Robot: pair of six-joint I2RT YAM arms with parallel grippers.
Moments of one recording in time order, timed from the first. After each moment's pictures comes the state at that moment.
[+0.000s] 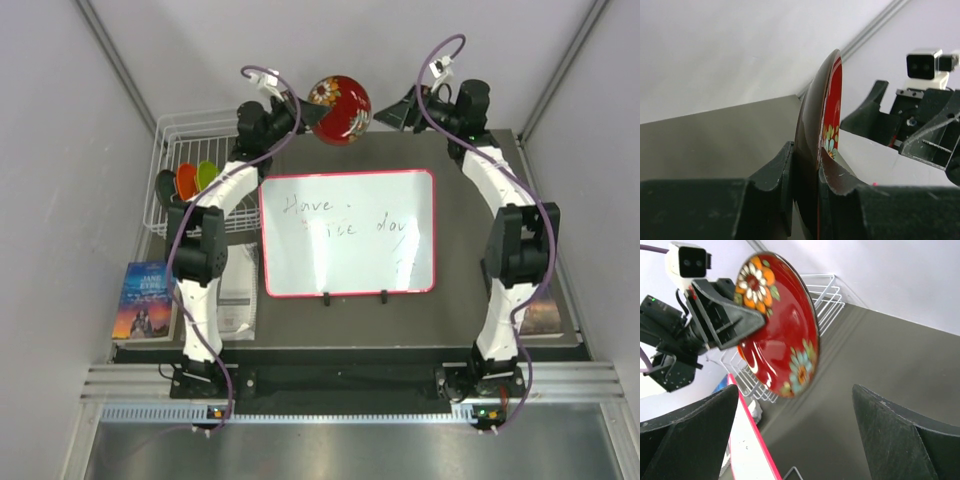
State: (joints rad) left arm -0.25 2.12 1.75 0.57 0.54 -0.82; right arm 0.12 2.00 1.77 0.20 -0.86 0.58
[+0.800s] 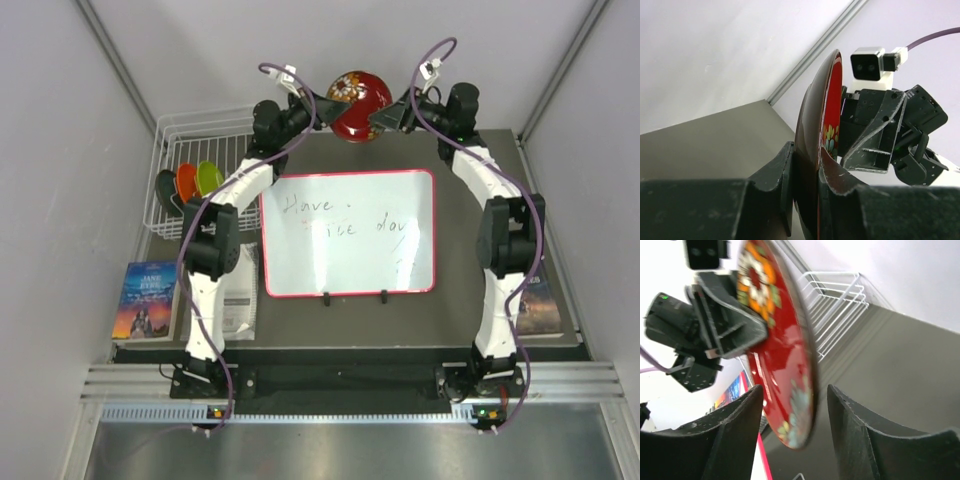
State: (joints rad) left arm -0.31 2.22 1.89 0.65 0.59 -0.90; right arm 0.14 2.12 1.83 0.34 -0.95 0.70
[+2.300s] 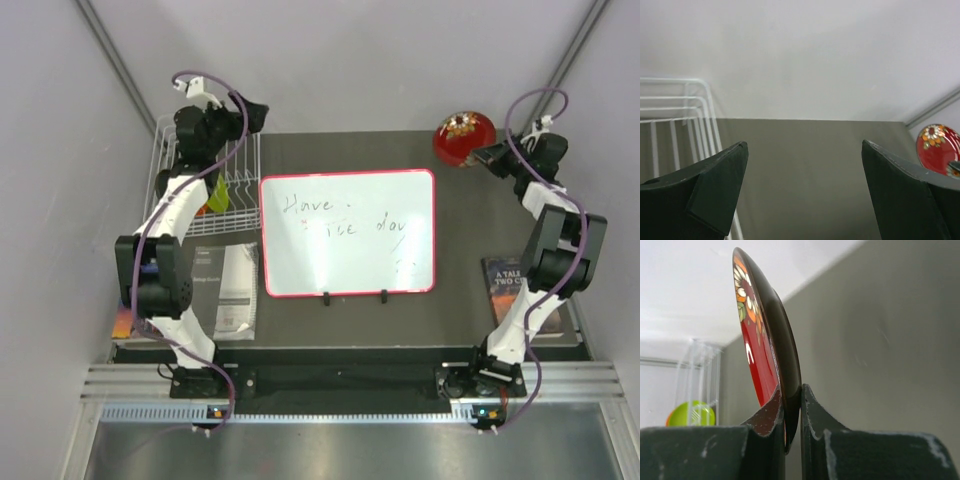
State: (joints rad) left arm -0.04 1.78 1.48 0.35 0.34 -0.52; right arm -0.30 1.94 1.37 0.27 -0.63 0.73
